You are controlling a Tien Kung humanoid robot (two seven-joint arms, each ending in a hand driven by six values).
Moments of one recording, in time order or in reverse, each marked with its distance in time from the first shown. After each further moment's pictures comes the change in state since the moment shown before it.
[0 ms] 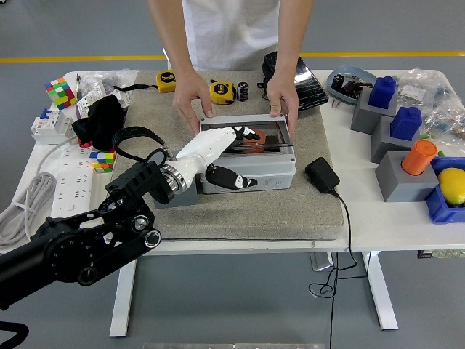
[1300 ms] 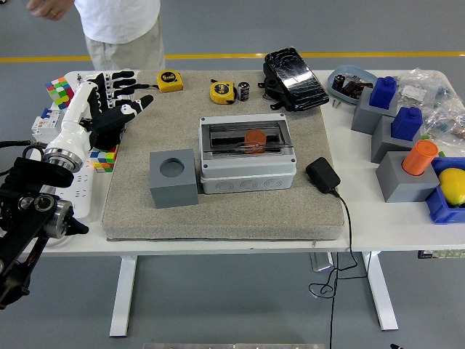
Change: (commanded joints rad) left arm 0.369 0.058 -0.672 -0.172 -0.464 0.055 -0.124; right arm 0.044 -0.010 -0.032 -0.004 0.014 -0.001 -0.003
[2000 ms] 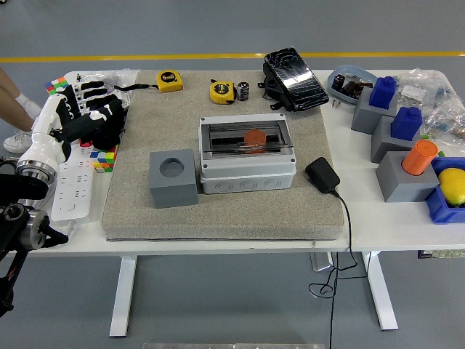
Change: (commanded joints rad) left arm 0.097 0.016 -0.124 -0.024 -0.078 -0.020 -0.004; right arm -0.034 0.007 0.048 -0.003 -0.015 0.001 0.000
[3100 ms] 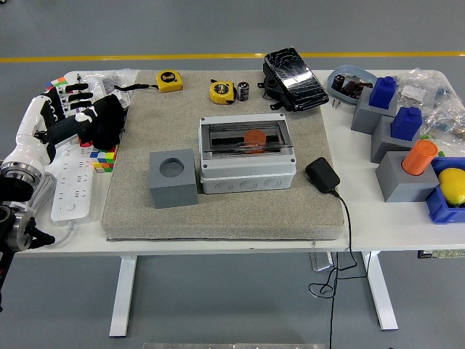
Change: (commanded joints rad) left arm 0.015 0.008 -0.041 0.003 0.040 -0.034 0.024; right arm 0.013 0.017 0.012 -0.001 -0.002 -0.001 0.001
